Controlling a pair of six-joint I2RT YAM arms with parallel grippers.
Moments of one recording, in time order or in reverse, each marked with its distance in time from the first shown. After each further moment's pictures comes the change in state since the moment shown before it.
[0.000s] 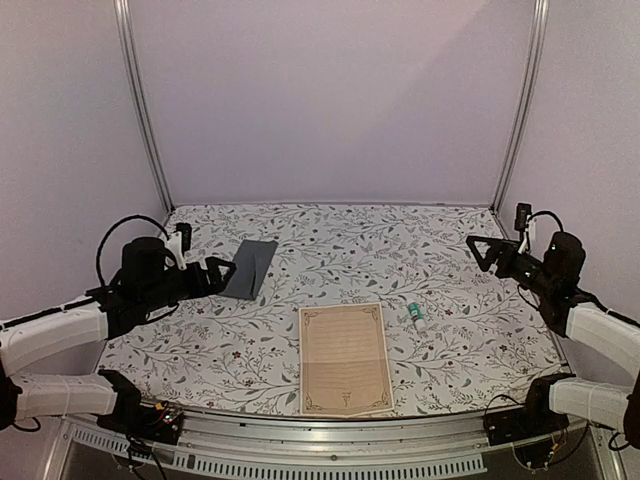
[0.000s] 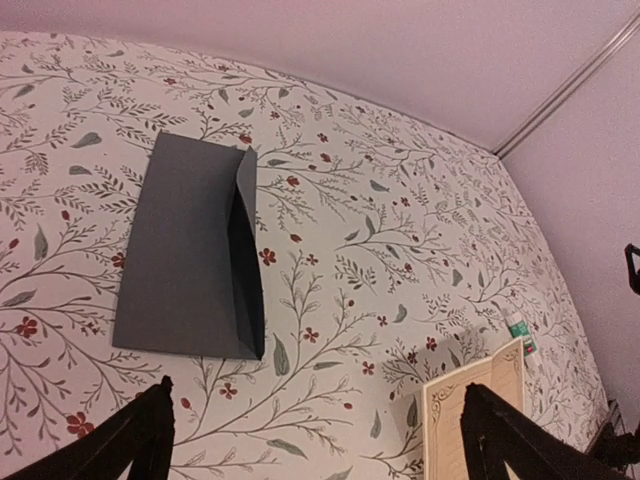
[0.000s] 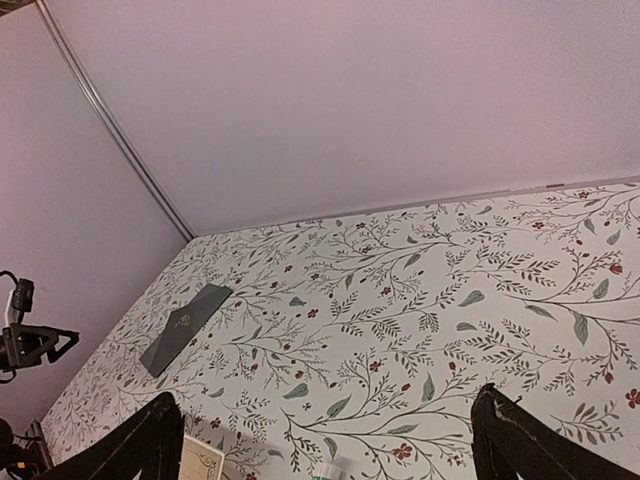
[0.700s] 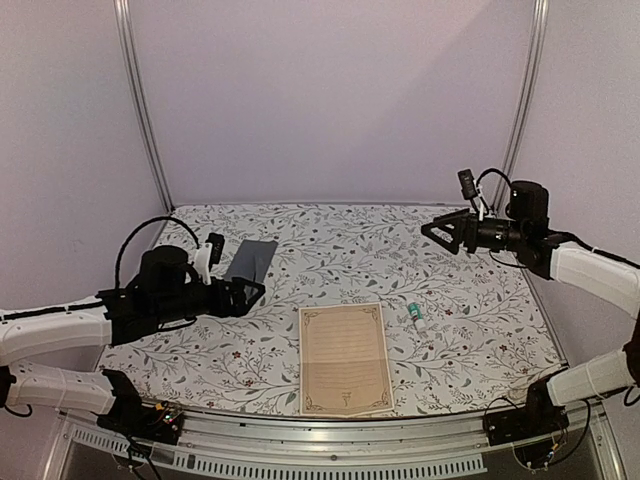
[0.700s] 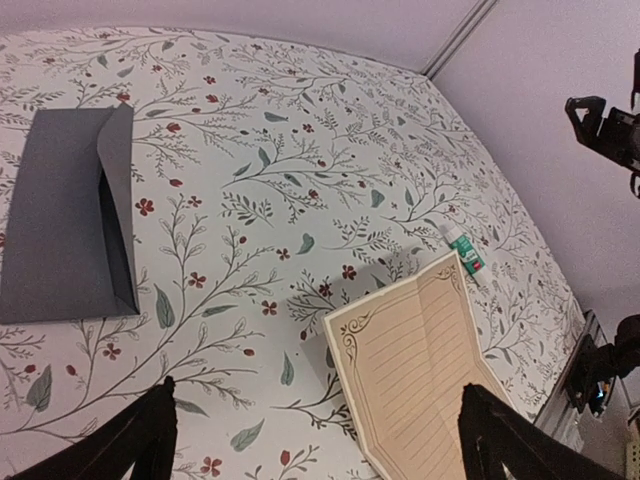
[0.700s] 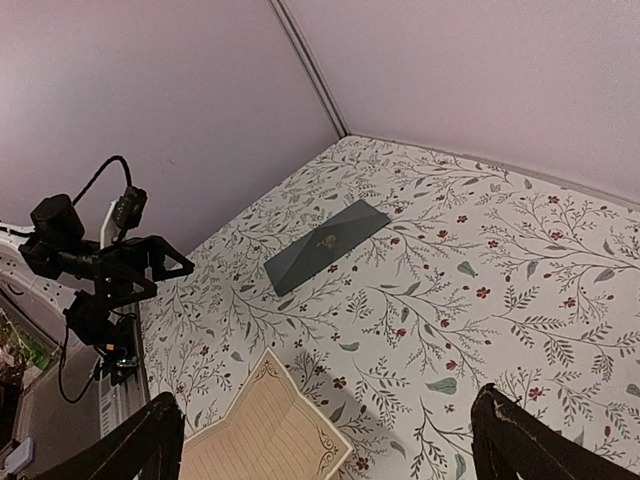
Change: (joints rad) left arm -0.293 0.020 0.032 -0.028 -0.032 0.008; right arm 0.203 0.283 0.425 -0.293 -0.317 -0.175
